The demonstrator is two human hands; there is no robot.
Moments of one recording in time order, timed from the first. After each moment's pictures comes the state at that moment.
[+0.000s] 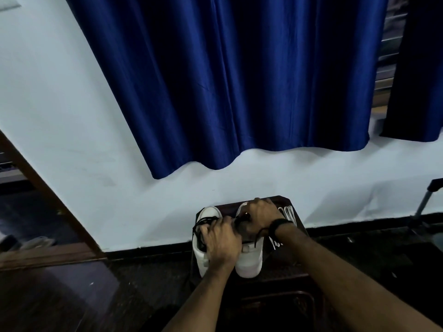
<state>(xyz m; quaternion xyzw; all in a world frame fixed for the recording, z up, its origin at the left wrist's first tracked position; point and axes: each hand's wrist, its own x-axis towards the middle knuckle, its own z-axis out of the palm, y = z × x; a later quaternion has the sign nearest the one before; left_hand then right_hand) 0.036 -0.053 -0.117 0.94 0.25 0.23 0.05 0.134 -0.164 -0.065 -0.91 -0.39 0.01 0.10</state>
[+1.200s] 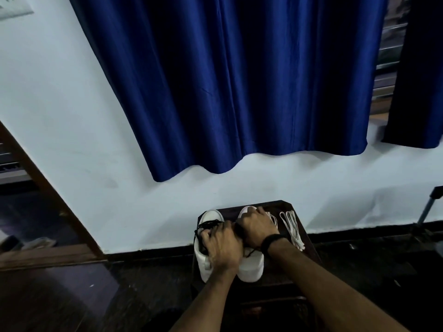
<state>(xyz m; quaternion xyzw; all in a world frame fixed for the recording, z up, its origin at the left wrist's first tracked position) 0.032 -0.062 -0.116 0.94 0.29 0.19 0.03 0.107 -0.151 -0.083 -0.89 -0.43 -0.12 0.03</state>
